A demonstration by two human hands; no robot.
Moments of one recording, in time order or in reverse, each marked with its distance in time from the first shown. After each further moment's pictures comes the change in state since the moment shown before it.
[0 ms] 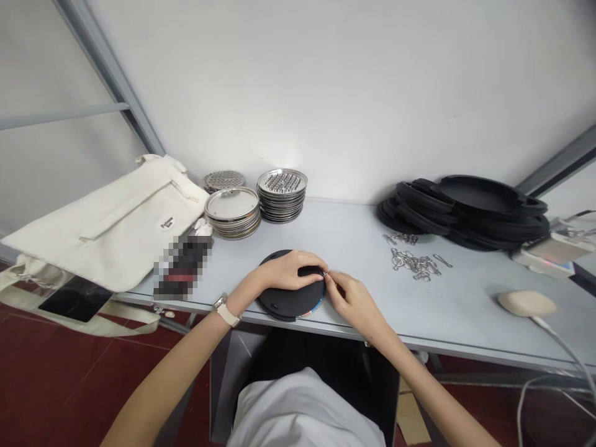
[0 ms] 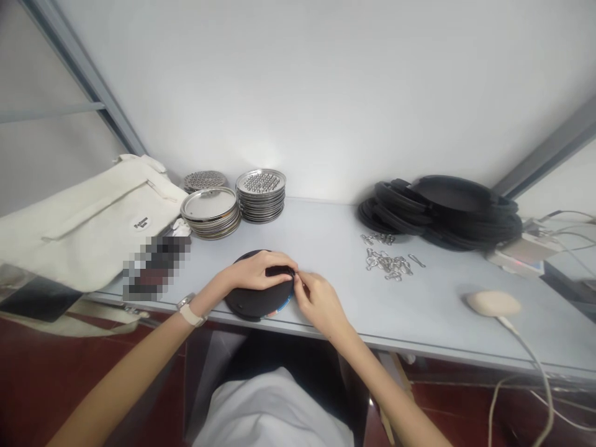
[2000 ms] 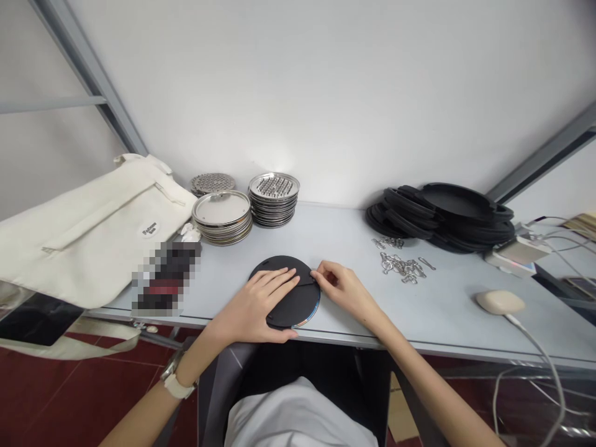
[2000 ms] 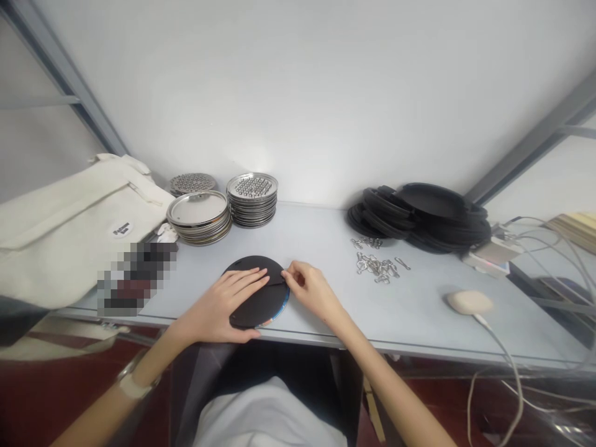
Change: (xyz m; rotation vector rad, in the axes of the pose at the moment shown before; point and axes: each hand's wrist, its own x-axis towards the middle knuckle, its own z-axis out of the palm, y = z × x) left_hand -0.069 0.031 0.007 0.415 0.076 -0.143; right_hand 0.028 0.000 -0.013 0.130 -0.048 0.018
